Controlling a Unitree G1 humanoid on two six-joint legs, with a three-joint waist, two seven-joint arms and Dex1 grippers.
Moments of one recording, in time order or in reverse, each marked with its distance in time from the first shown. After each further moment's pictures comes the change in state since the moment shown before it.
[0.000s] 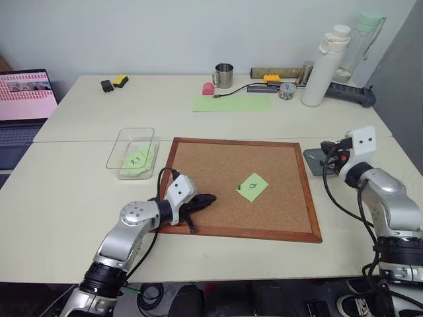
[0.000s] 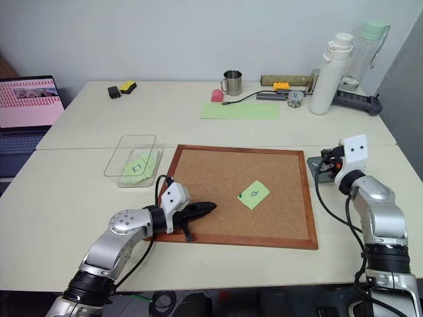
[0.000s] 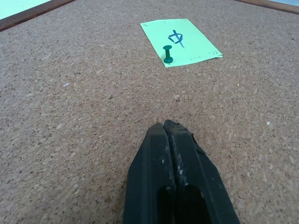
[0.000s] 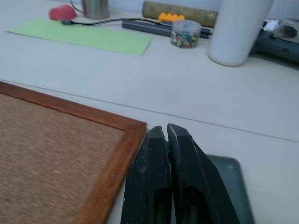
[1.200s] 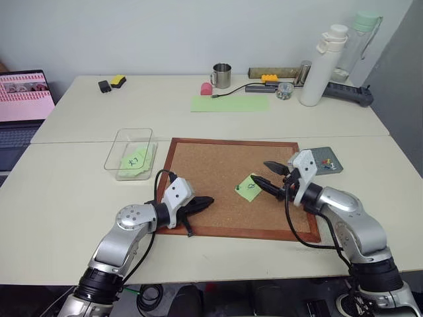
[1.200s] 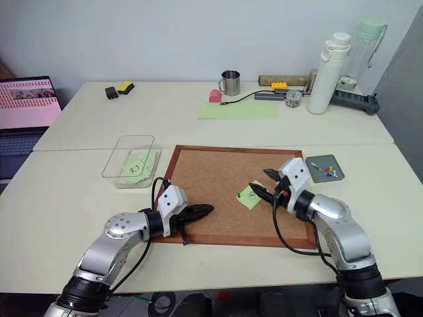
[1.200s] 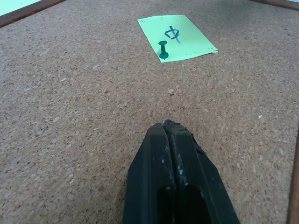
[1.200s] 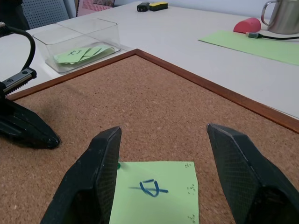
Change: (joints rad) left arm 0.040 0.018 0.013 -0.050 0.000 0.016 0.002; right arm 0.158 0.117 0.278 -0.423 0.099 0.028 0.202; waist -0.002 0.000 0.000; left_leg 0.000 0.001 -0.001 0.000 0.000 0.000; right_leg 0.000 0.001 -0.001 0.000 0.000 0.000
